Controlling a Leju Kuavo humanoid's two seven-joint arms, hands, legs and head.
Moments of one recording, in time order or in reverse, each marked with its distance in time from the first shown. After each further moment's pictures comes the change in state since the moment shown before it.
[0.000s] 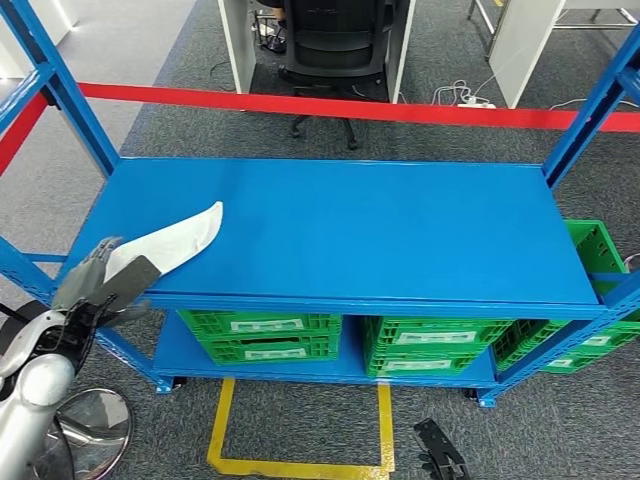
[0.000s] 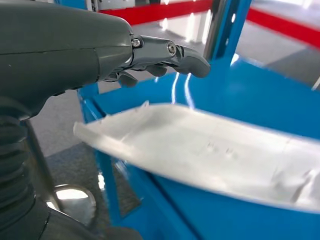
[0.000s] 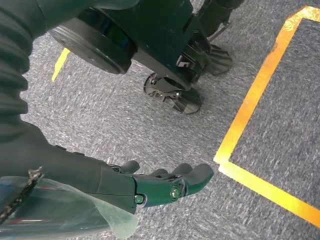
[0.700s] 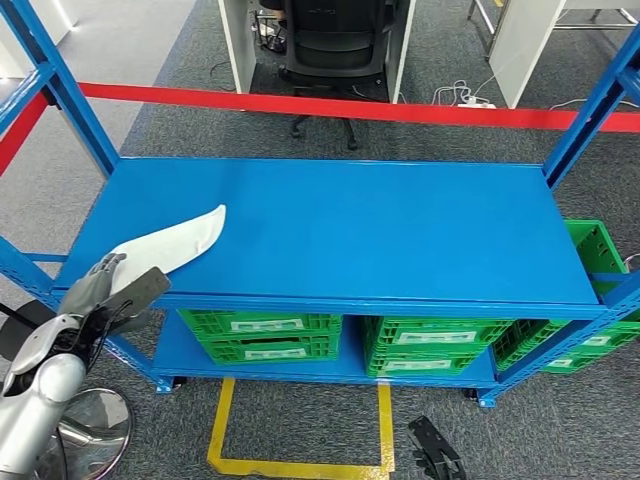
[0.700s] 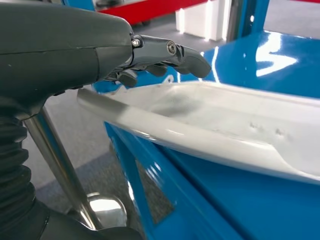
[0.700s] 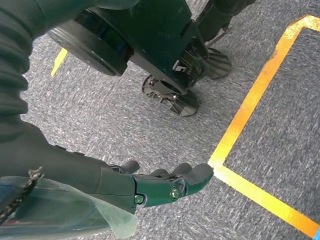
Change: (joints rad) left arm -0.037 0.026 -0.060 0.142 -0.076 0.031 0.033; right arm -0.029 0.002 0.025 0.033 0.004 0.029 -0.018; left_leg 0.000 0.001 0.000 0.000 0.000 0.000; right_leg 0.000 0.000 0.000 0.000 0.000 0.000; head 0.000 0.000
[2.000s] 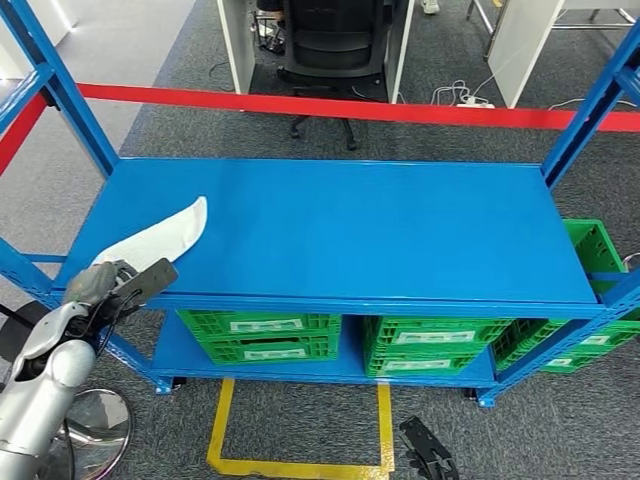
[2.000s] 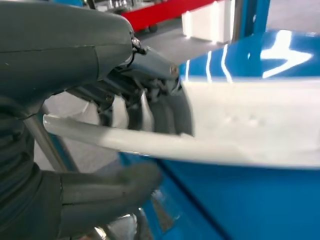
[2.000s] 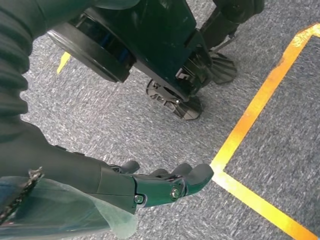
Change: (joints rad) left arm -0.053 -0.038 0.007 0.054 -0.075 -0.036 0.035; right arm -0.002 0.003 0.027 -0.019 0.018 0.014 0.031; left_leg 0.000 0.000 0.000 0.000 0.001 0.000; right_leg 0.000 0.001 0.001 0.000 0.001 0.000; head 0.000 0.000
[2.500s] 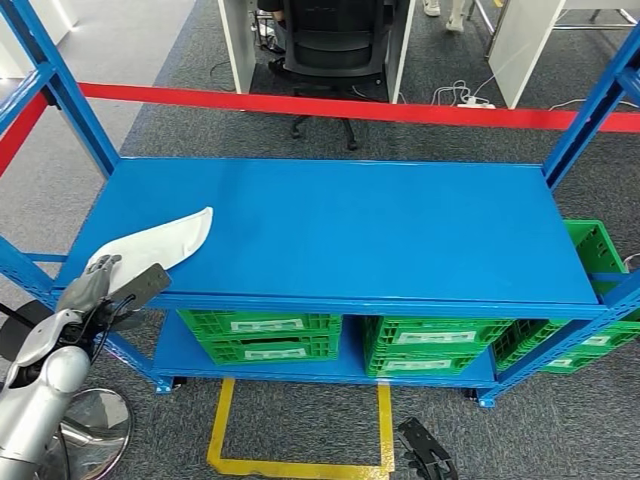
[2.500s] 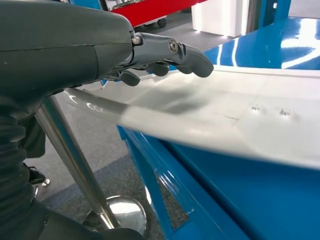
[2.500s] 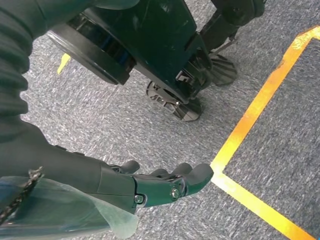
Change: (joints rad) left arm 0.024 0.012 0.021 0.013 0.006 0.016 0.009; right arm 0.004 0.000 0.004 -0.014 0.001 0.002 0.007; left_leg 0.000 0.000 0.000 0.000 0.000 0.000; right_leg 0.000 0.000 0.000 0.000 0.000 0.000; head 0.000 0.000
